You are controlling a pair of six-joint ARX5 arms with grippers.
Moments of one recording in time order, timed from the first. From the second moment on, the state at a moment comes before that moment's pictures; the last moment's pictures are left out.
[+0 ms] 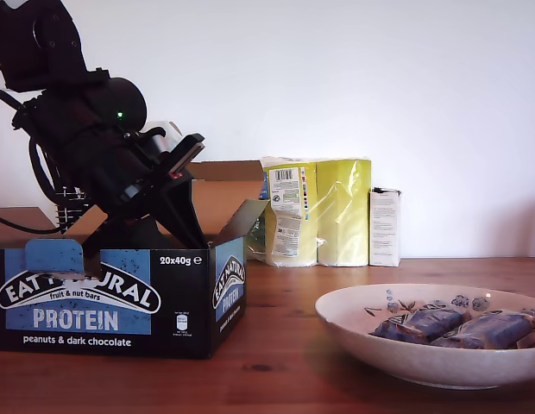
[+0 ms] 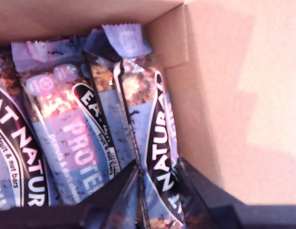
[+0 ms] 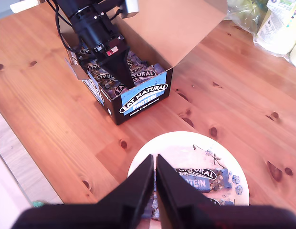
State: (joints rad) left arm -0.38 1.81 1.16 -0.49 0.61 -0.23; right arm 0.64 0.69 0.93 -0.81 -0.10 -0.16
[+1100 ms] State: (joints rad) left arm -0.38 1.52 1.16 -0.49 0.64 -0.27; right arm 0.64 0.69 0.93 -0.82 -0.07 -0.16
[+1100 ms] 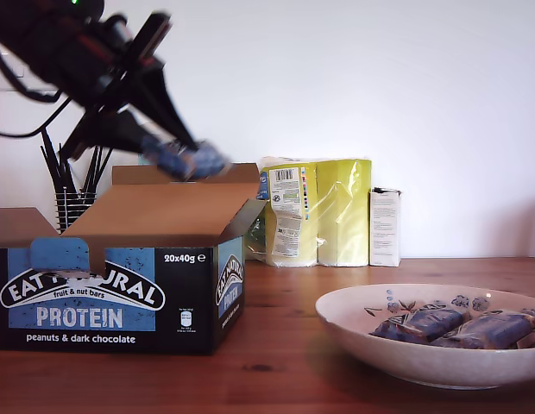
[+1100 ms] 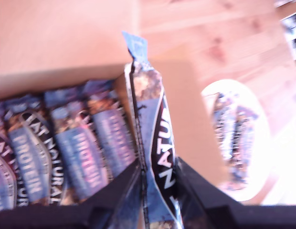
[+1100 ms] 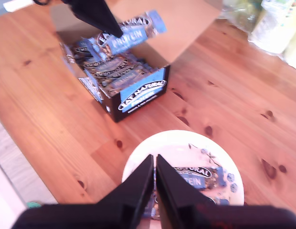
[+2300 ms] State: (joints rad) left arm -0.89 1.67 1.16 0.08 0.19 -0.82; right arm 0.41 0.59 0.93 -1.00 -0.03 -0.10
